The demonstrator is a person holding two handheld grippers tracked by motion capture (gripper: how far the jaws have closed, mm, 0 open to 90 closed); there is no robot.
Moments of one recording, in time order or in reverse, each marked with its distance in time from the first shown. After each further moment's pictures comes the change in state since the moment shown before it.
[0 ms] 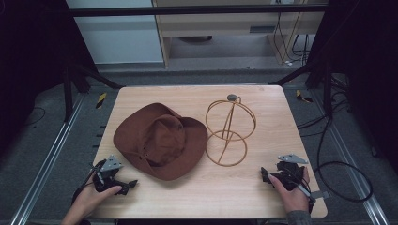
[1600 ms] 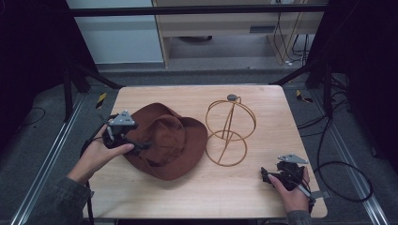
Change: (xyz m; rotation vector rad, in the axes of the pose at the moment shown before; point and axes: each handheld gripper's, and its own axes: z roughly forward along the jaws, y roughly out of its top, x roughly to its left) left arm -0.005 0.172 -0.041 -0.070 -0.081 0.166; right arm 0.000 0.000 0.000 -0.002 0.002 0.001
